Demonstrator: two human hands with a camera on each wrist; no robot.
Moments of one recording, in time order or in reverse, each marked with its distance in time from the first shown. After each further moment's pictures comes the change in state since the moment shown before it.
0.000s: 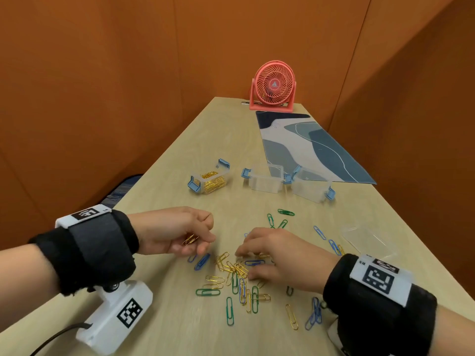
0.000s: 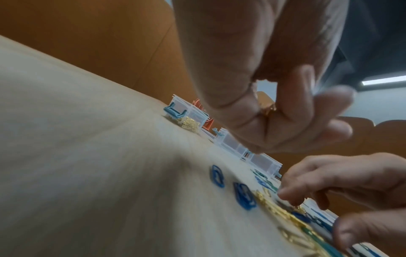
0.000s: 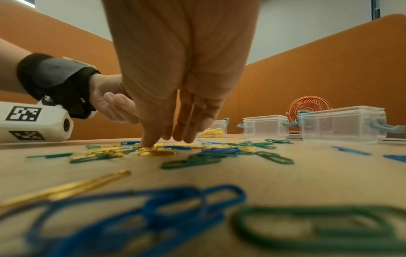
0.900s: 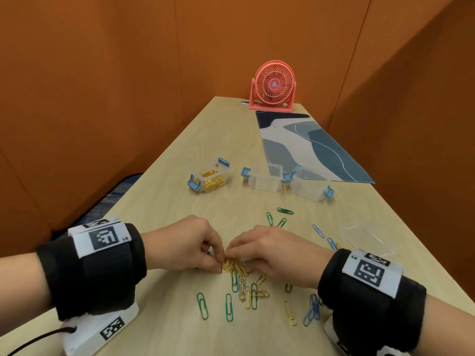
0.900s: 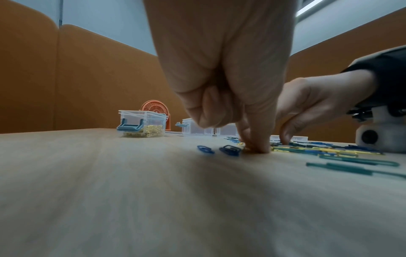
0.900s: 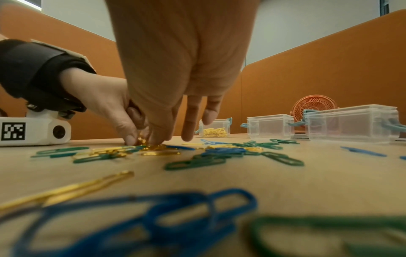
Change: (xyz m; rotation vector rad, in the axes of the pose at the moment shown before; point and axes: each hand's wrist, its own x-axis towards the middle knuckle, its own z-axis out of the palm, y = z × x) left_hand 0.004 -0.014 0.024 1.002 0.167 0.299; right_hand 0.005 -0.002 0.001 -0.207 -0.031 -0.179
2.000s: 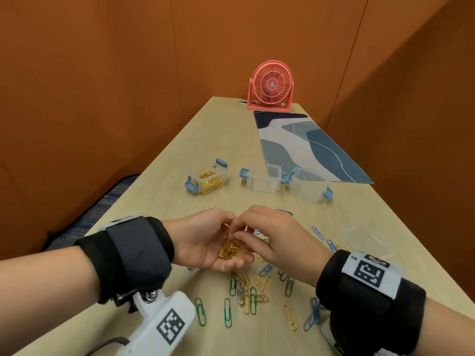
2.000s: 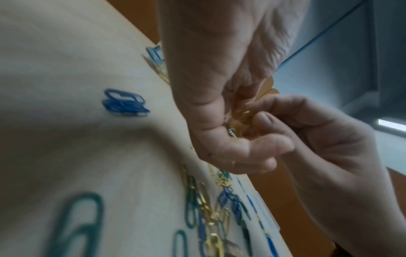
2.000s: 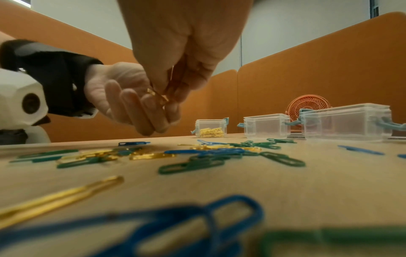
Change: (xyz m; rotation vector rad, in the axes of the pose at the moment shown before) left_hand 0.030 0.025 -0.008 -1.345 -0.349 -0.446; right_hand 0.001 0.002 -0.001 0.250 0.503 0.013
